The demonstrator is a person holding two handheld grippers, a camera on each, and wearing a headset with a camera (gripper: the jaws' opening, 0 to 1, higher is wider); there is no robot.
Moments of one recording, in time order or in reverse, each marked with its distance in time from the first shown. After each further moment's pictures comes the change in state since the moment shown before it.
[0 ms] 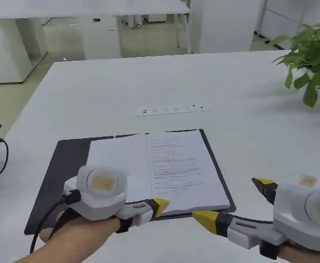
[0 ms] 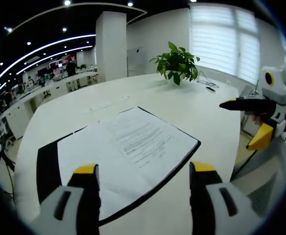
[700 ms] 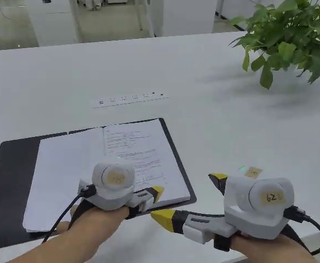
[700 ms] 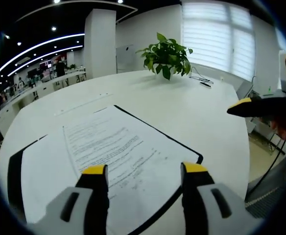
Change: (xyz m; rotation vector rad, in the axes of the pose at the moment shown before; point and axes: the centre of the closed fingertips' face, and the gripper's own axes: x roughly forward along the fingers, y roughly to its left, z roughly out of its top) left arm 0.107 -0.052 -0.004 -0.003 0.009 -0.072; right arm 0.010 -0.022 -0.024 0.066 0.055 0.006
